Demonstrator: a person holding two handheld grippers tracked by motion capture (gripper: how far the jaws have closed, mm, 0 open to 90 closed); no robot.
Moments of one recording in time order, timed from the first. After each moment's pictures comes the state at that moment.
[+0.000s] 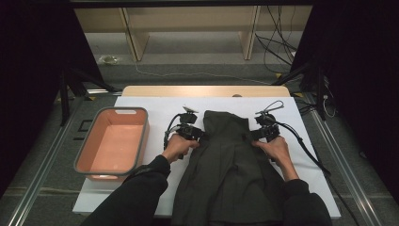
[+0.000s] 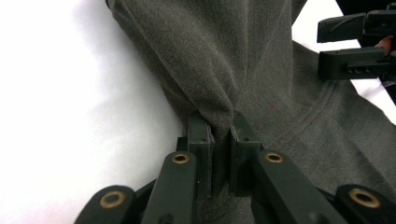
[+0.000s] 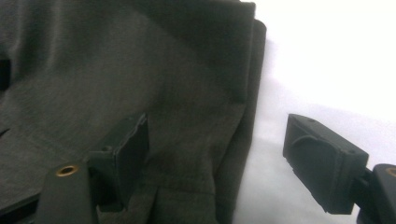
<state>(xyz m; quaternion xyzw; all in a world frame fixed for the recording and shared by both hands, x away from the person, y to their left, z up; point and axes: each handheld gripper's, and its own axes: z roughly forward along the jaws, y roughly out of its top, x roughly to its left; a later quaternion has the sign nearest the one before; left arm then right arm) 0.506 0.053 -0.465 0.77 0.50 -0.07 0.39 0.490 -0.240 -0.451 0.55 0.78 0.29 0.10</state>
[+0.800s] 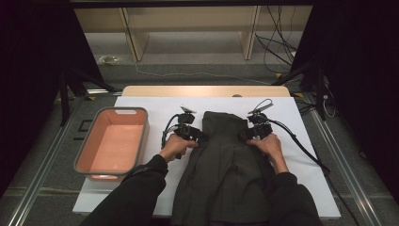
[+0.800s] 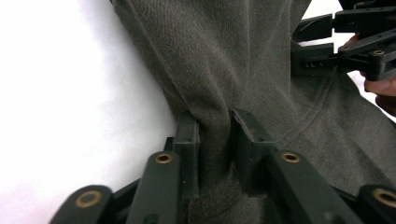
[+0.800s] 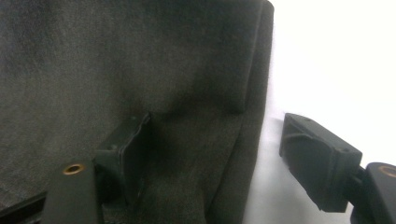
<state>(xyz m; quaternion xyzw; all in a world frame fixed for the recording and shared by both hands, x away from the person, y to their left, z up) 0.511 0.060 -0.469 0.77 0.50 -0.08 0.39 0.514 -0.224 -0.468 0.57 0.79 0.23 0.09</state>
